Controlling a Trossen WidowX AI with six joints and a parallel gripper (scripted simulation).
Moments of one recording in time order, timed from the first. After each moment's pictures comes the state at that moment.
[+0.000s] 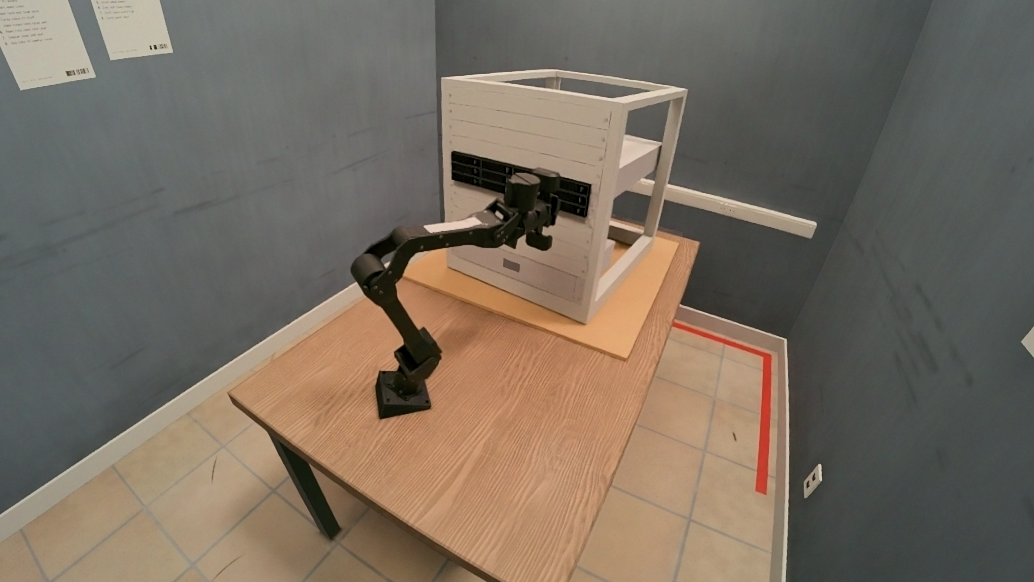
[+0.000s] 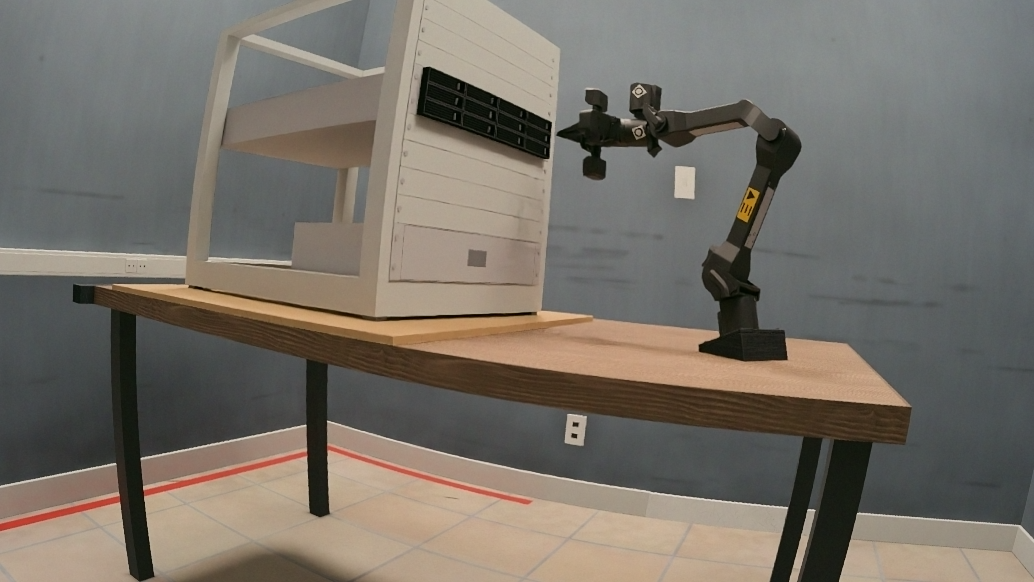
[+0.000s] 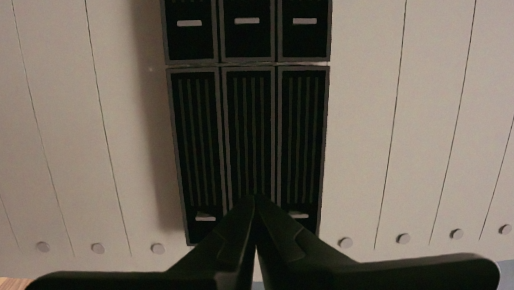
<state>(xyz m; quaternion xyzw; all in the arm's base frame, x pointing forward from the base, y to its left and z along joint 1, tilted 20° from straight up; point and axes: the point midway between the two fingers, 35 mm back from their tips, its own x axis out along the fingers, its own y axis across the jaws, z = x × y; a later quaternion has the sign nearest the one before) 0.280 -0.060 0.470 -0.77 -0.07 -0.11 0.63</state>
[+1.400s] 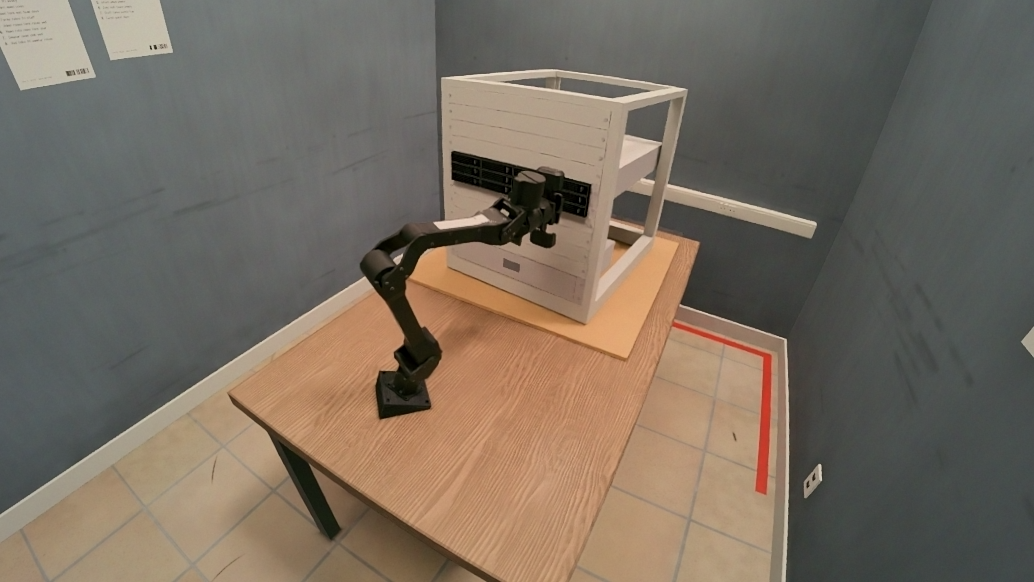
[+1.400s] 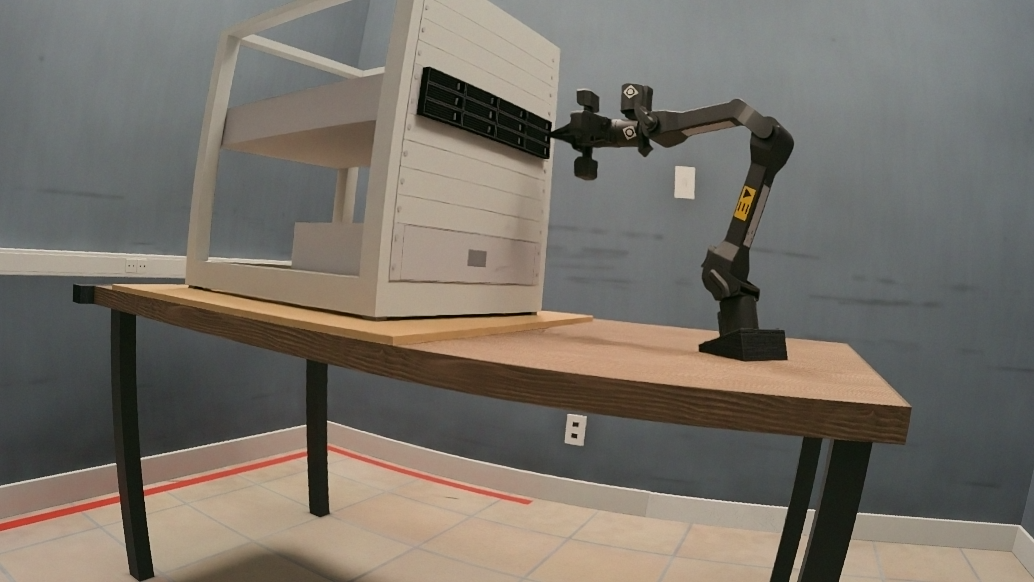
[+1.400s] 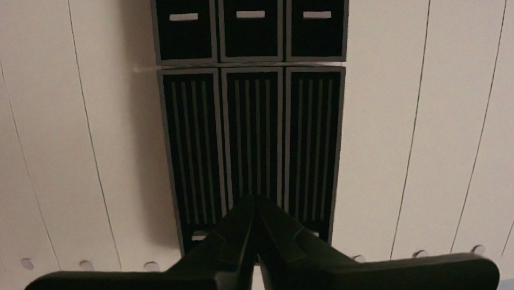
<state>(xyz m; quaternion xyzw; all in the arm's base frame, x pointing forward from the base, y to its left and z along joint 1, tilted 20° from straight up) 0.298 -0.061 0.474 -0.77 -0.06 -0.10 0.63</state>
